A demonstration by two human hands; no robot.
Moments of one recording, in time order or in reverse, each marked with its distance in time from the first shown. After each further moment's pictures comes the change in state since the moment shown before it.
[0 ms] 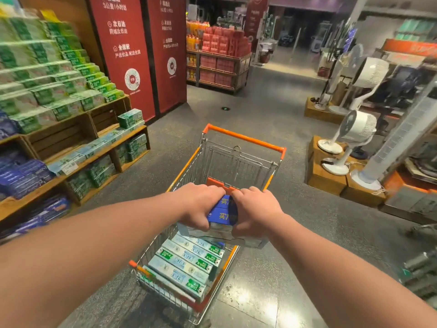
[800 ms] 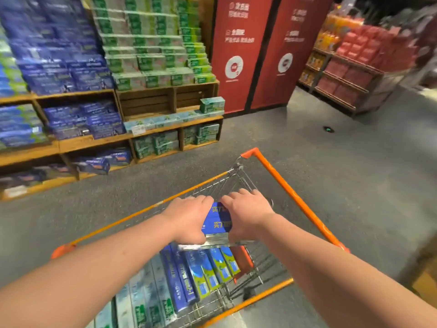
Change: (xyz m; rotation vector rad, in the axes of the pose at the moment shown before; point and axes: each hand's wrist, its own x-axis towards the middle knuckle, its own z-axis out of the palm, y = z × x) left_hand 0.254 -0.091 -0.018 -0.172 0.019 -0.818; right_hand 0.354 0.192 -0.010 -0.168 -0.080 -0.737
